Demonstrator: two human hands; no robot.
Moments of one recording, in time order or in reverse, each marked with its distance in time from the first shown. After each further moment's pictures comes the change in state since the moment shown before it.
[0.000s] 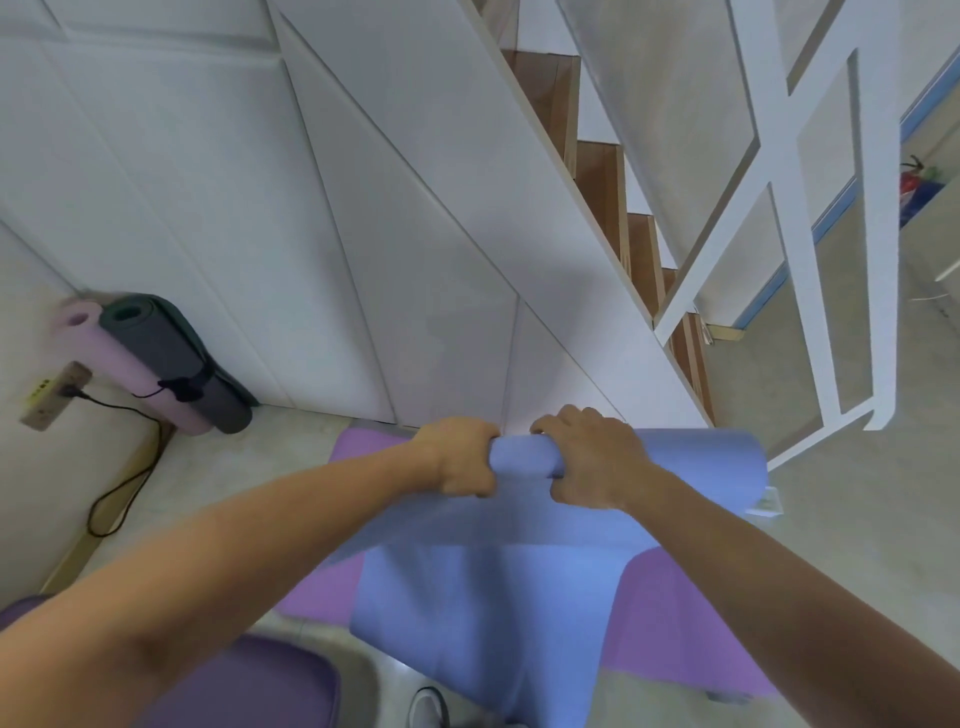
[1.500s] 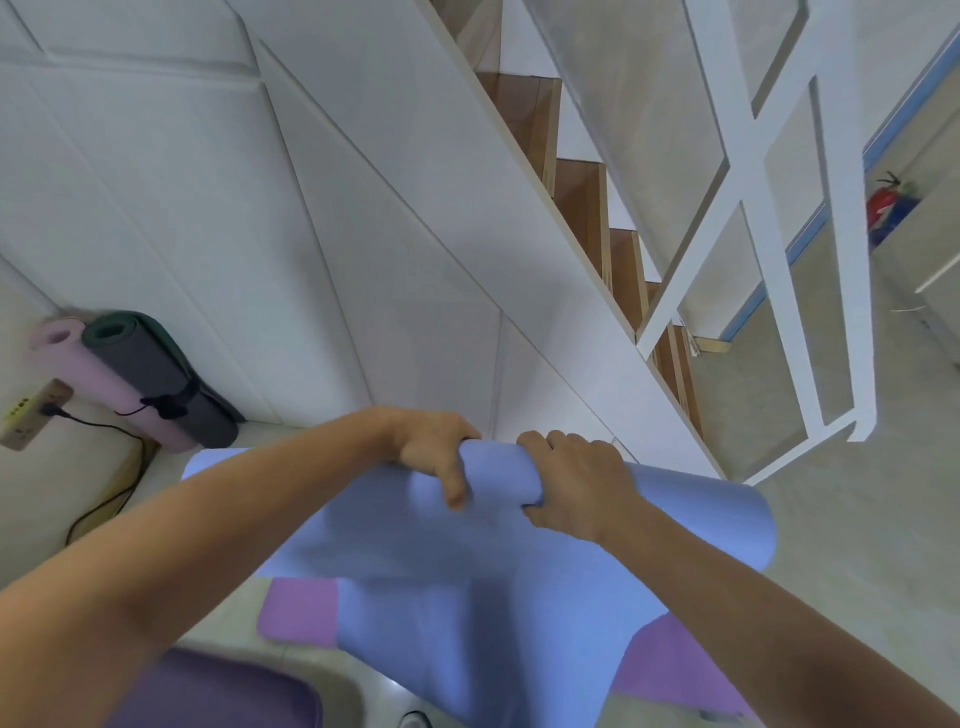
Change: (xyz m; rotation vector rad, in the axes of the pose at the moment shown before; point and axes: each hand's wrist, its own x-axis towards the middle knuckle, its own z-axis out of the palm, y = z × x) left_hand 0.018 -0.005 -0.039 -0.275 -0.313 0.078; right_hand -0.014 0.000 0.000 -0.093 0.174 0.015
